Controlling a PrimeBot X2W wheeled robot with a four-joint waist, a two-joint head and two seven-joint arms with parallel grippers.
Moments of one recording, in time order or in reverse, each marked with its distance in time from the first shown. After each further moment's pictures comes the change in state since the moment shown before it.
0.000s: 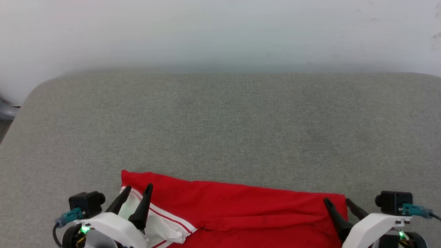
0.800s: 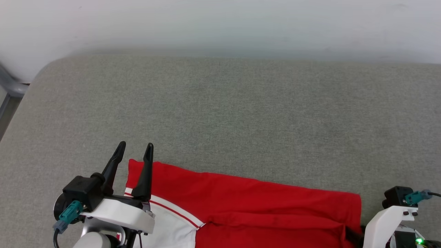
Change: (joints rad) left arm 0.008 -0.089 0.170 -0.267 0.382 0.076 -0.071; right arm -0.039 -0.078 -0.070 0.027 0.013 0.000 0.489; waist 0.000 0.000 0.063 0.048
